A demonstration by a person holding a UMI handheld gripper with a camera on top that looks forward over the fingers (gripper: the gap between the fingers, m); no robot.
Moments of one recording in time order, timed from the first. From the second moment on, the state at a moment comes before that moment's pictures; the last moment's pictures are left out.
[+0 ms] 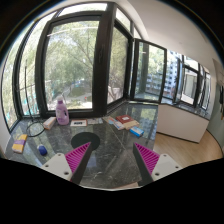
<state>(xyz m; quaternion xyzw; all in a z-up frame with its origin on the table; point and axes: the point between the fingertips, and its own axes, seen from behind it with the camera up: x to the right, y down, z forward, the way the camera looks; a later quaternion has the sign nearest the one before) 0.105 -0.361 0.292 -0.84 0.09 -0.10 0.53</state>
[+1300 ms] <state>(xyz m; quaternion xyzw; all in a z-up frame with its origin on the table) -0.313 -0.151 -0.007 -0.90 -0.10 0.04 0.42</state>
